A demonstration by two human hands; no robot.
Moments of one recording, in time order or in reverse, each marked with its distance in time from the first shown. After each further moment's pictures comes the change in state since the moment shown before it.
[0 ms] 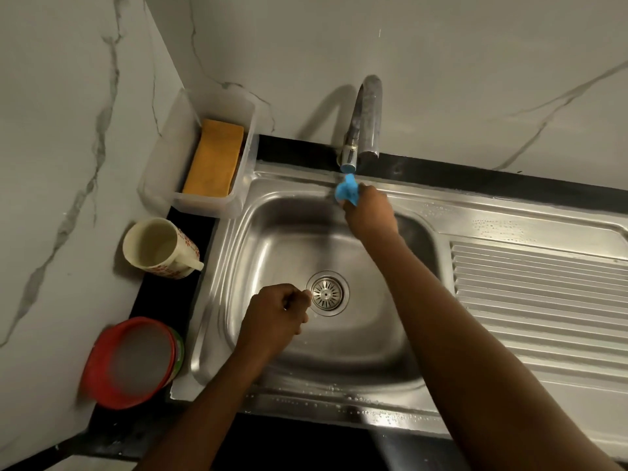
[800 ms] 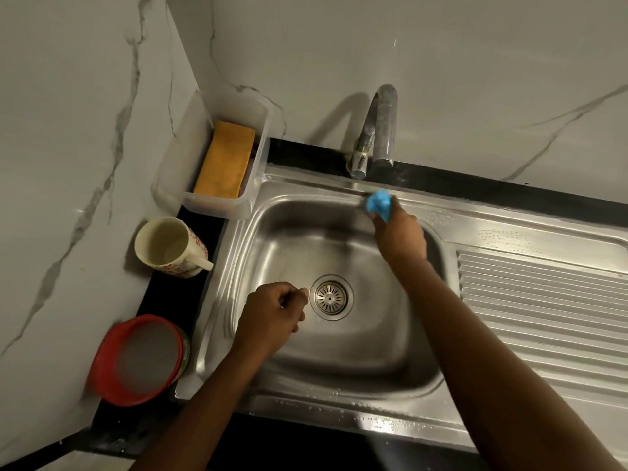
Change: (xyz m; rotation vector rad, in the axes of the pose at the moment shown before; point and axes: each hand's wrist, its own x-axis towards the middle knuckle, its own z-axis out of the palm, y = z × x) left_hand 0.001 0.000 -0.016 -0.014 0.043 0.026; right_hand -0.008 0.044 -0.009 -0.071 0.062 0.006
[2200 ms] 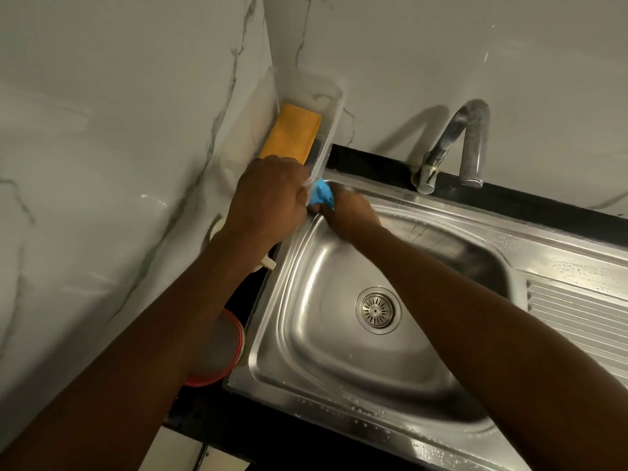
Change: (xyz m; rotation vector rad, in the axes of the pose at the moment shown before) left_hand 0.074 0.099 -0.143 0.776 0.427 0.612; right_hand 0.001 -0.167 0.091 -0.014 -0.292 -0.414
